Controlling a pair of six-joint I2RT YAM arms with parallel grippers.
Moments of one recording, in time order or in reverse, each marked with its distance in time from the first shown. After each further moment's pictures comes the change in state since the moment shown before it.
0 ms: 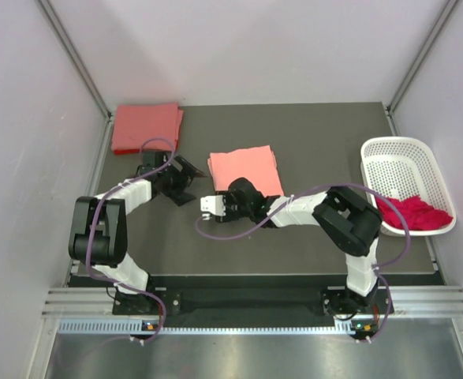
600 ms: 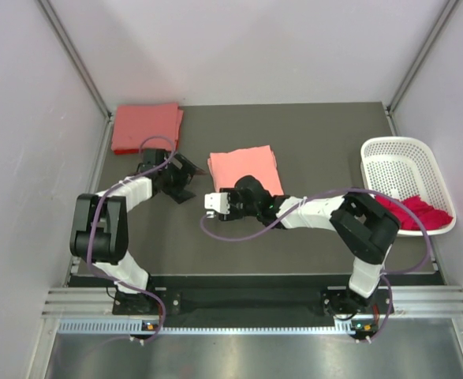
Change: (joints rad) left arm 0.000 0.026 0.032 0.000 -0.024 -0.006; right arm -0.006 -0.115 -0.042 -0.013 -0.007 0.034
